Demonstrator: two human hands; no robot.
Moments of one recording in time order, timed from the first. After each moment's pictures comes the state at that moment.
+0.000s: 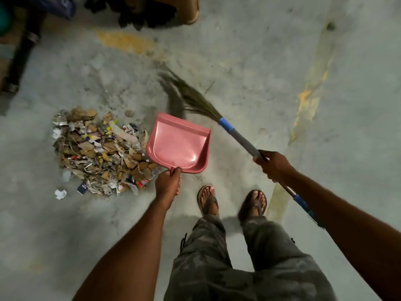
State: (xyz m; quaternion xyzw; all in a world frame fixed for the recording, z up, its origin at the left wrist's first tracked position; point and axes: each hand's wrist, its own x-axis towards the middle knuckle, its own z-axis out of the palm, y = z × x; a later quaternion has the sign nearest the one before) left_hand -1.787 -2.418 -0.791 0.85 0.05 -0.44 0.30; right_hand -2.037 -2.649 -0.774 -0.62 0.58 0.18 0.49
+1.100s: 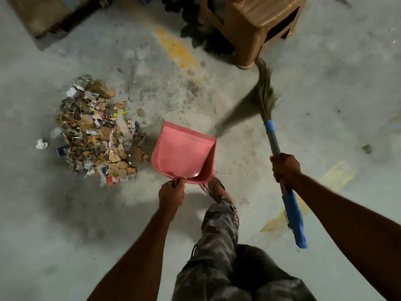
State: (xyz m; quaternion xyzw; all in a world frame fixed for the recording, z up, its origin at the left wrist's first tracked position) left_hand -1.805 -2.649 -0.825 0.80 0.27 -0.35 0.41; right_hand -1.882 -3.003 -0.840 -0.69 0.56 0.19 0.41
